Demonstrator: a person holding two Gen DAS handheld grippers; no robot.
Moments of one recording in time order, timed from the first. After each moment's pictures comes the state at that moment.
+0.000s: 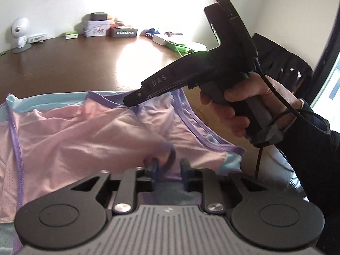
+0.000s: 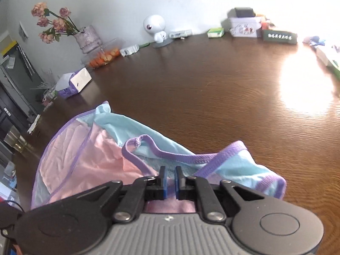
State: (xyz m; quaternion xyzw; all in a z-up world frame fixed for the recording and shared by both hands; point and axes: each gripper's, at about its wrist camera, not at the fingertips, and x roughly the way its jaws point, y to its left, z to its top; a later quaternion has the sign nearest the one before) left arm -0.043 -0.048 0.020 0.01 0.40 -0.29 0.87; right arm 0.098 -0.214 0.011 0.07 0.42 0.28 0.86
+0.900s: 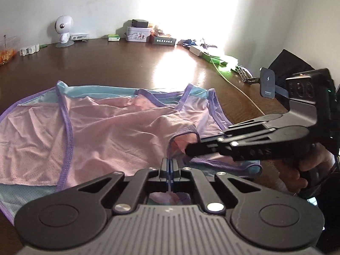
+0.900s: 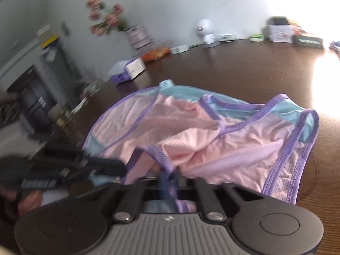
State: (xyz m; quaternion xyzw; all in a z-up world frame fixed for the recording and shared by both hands) left arm -0.075 -0.016 0.033 -0.01 0.38 -0.20 0.90; right arm -0.004 -0.212 0.000 0.09 0.38 0.37 0.84
